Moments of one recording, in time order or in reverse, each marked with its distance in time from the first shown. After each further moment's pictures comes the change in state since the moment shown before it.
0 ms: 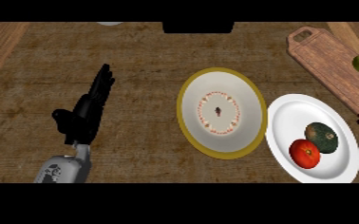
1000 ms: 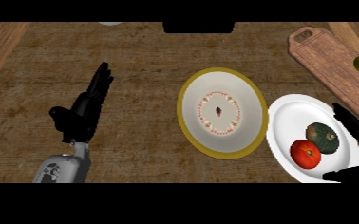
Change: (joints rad) left arm -0.005 -0.038 0.057 -0.012 -0.049 -0.056 0.020; right arm -0.167 0.098 0.028 0.285 0.307 -0.124 -0.120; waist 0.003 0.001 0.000
